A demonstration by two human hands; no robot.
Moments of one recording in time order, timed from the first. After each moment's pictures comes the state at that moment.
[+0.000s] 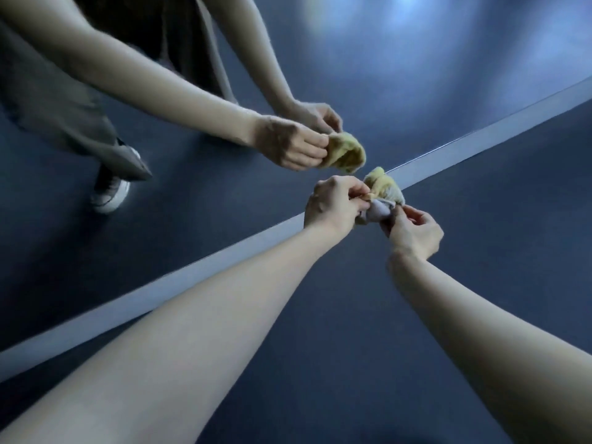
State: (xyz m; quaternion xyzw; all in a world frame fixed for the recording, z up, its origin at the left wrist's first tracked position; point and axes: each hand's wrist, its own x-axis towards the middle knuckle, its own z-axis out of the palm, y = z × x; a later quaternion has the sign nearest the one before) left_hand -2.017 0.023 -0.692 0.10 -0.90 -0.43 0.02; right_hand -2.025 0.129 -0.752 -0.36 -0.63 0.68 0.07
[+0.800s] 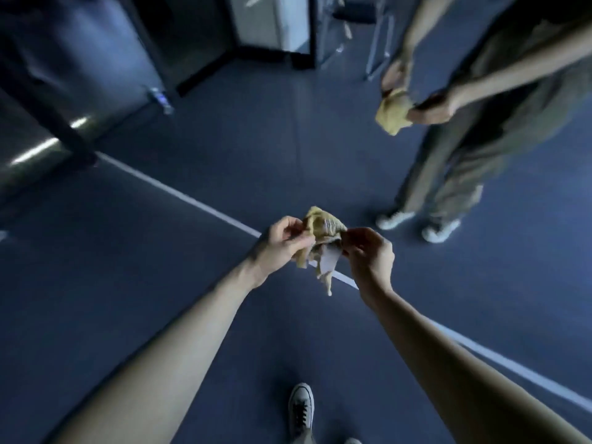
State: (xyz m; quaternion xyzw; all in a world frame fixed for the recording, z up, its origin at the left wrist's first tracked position) left_hand -1.470 -0.280 -0.110 0.47 -0.62 -0.59 0.21; right_hand -1.617 -0.212 -0.142 0.28 -0.72 0.54 -0.32
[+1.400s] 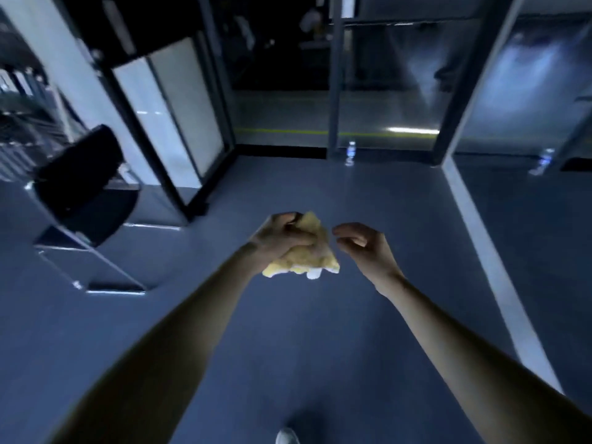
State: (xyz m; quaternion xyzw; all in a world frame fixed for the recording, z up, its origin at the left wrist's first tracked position) left_hand -0.857 -0.065 -0.006 0.77 -0.33 -0.31 0.45; right_hand -0.994 -0.189 -0.042 0.75 -0.26 0.21 -0.58
